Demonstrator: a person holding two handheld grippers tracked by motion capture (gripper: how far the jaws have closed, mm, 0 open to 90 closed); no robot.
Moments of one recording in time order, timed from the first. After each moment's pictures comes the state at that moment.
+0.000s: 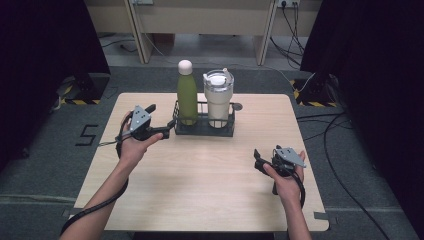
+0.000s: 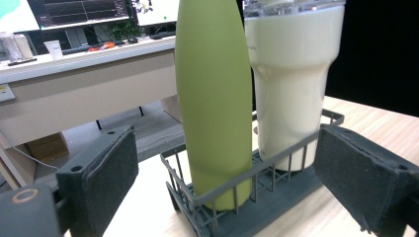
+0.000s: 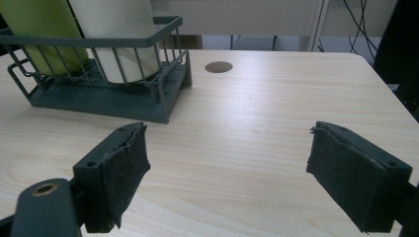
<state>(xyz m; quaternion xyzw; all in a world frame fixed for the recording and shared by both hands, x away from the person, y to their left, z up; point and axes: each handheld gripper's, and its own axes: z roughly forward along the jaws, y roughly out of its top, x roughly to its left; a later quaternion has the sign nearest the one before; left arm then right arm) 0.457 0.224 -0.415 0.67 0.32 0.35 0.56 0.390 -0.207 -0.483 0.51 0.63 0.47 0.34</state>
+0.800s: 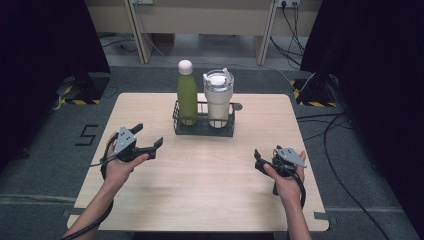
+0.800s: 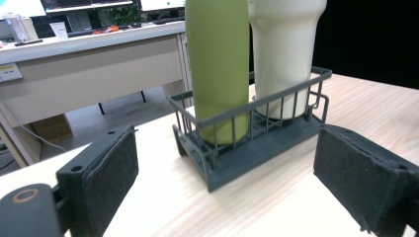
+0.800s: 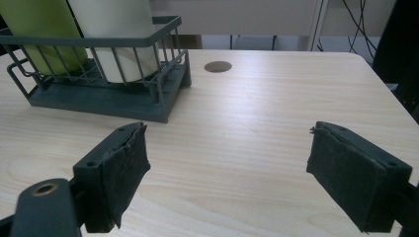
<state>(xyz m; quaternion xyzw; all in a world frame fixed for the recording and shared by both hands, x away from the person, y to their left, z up) 0.408 0.262 -0.452 0.68 0.34 0.35 0.55 0.389 -0.208 -0.483 0.51 0.63 0.47 0.34</state>
